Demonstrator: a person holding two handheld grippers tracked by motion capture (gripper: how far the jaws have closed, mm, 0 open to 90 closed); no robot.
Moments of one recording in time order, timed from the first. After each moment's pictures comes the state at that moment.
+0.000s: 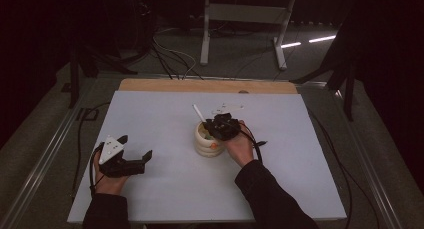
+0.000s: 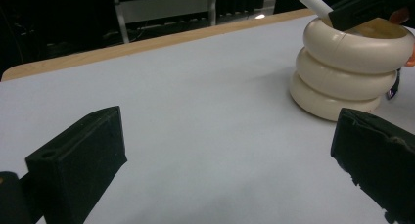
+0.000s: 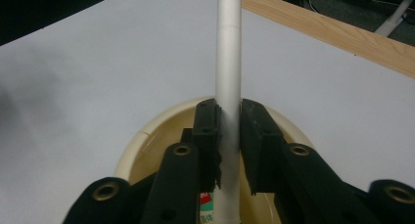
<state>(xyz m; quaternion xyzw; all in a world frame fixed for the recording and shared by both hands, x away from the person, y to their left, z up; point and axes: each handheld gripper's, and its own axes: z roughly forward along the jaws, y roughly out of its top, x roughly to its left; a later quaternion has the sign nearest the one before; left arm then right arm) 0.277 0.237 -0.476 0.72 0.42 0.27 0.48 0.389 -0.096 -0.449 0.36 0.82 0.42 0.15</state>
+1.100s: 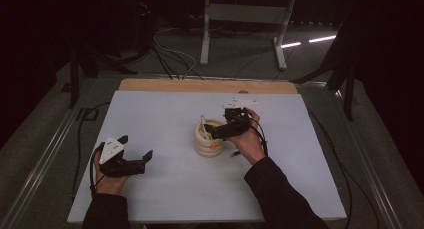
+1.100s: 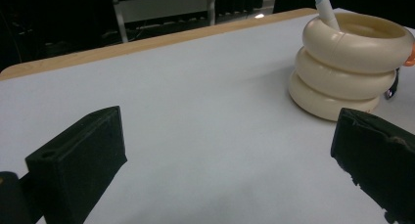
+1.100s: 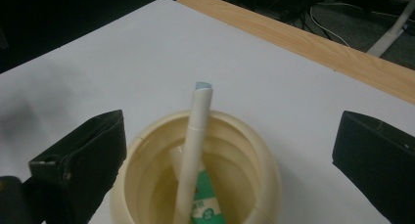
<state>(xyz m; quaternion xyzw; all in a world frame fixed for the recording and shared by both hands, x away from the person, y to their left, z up) 0.277 0.236 -0.476 0.72 0.42 0.27 0.48 0.390 -0.122 -0.426 0.36 0.81 0.45 0.15</state>
